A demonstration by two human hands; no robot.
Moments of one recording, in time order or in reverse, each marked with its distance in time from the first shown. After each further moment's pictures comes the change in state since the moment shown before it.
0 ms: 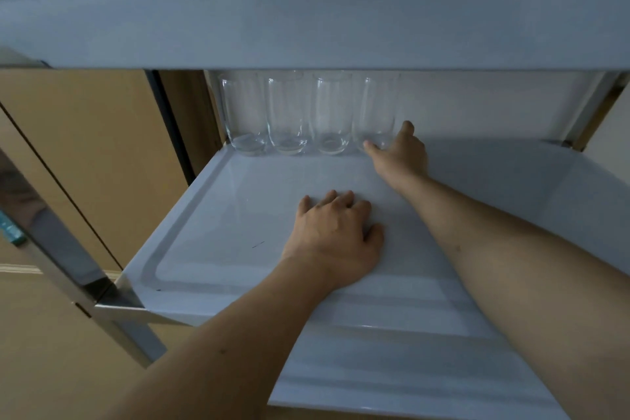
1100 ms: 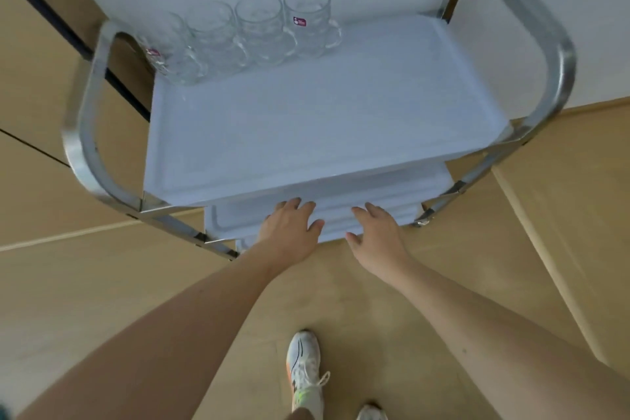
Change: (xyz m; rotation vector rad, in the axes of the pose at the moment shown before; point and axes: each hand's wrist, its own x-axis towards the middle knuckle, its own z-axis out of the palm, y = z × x) left_hand -0.089 0.107 -0.298 -0.169 -0.697 -0.121; right_hand -0.273 -0.113 -0.340 -0.334 -0.648 0.187
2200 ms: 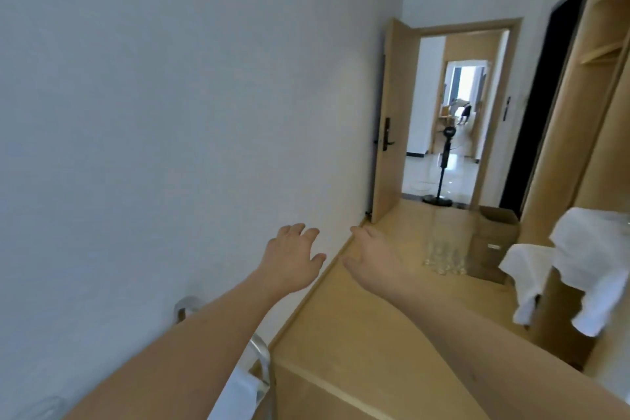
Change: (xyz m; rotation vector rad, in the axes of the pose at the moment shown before) left_hand -0.088 0.473 -0.319 0.207 0.375 1.151; right_hand -0.261 0.068 -0.470 -0.005 0.968 0.576
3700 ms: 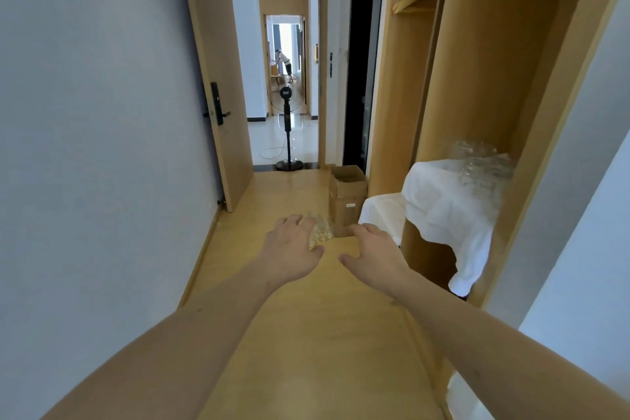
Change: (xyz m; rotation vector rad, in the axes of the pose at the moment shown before) left_hand 0.428 0.193 0.226 -0.233 -0.256 0.507; right_hand 0.220 0.362 -0.008 -0.156 0.128 0.557
